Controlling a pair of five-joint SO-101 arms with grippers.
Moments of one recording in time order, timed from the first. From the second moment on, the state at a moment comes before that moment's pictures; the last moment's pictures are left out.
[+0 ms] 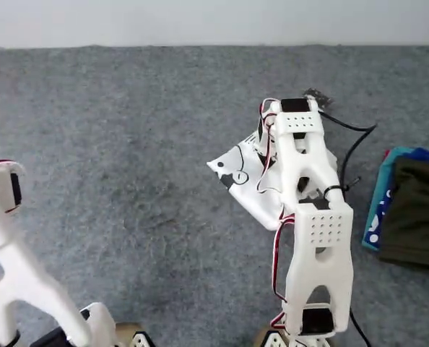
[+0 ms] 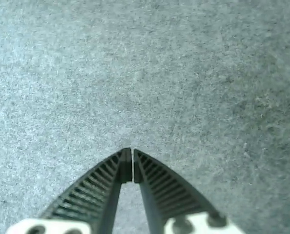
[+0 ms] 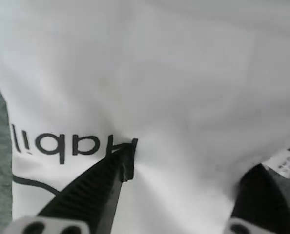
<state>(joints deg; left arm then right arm) -37.5 -26.8 0.5 99.8 -16.0 -6.1 49.1 -35.7 83.1 -42.4</state>
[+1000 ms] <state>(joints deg) -39.2 -26.8 0.5 99.8 -16.4 6.3 19.6 -33.3 100.5 4.1</state>
